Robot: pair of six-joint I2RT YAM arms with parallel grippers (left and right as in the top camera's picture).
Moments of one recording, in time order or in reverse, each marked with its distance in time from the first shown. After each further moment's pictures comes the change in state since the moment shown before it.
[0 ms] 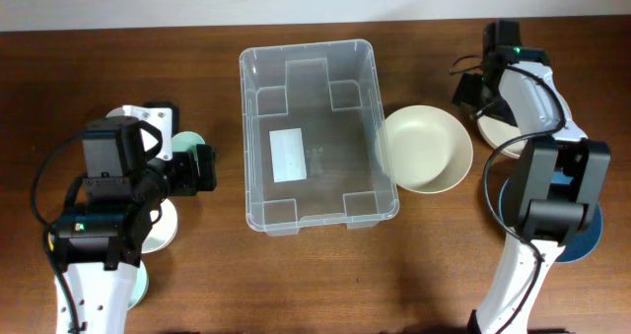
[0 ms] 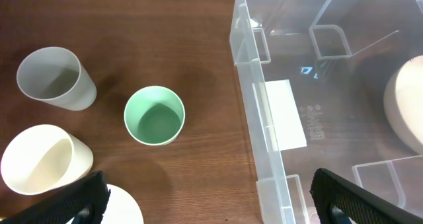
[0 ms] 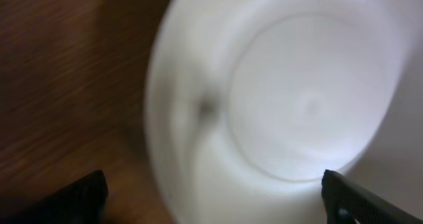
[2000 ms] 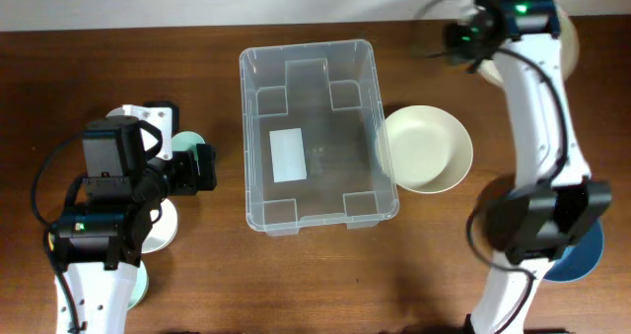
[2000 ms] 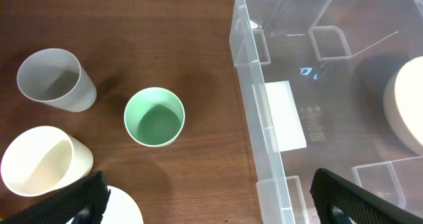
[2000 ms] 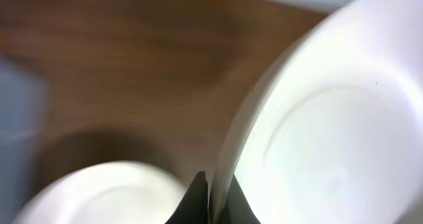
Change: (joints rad) left arm 0.000 0.001 0.000 0.005 0.000 0.000; right arm 0.216 -0.143 0.439 -0.261 -0.108 -0.580
